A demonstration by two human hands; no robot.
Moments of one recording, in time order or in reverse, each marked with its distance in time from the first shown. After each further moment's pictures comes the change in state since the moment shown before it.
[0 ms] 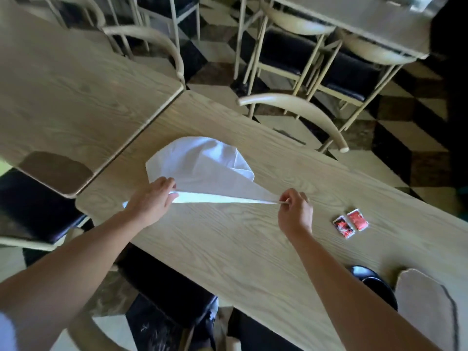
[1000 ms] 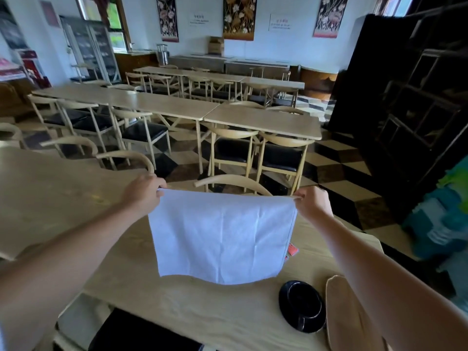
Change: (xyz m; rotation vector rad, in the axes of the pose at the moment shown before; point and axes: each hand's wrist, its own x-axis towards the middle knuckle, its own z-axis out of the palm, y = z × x) left_hand -0.021 0.192 -0.224 0.036 0.277 0.091; right_hand -0.030 0.011 -0.307 -0.095 0.195 -0.045
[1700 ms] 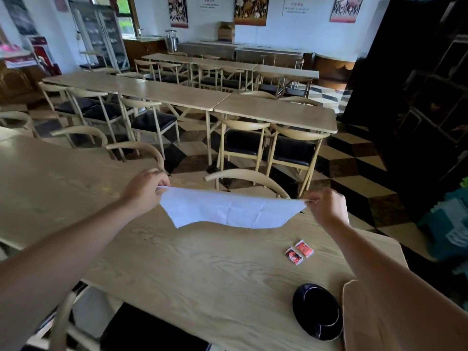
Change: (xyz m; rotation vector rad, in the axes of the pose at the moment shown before) left_hand 0.016 -0.048 0.017 -0.113 0.033 0.054; right_hand 0.014 0.002 0.032 0.038 0.052 -0.026
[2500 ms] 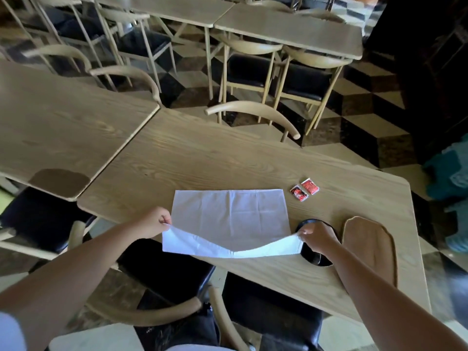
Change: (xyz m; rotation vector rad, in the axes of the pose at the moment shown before) left_hand -0.165 -0.042 0.148 -0.258 -0.760 -0.399; right_hand -0.137 0.135 0.112 -0.161 -0.684 0.353
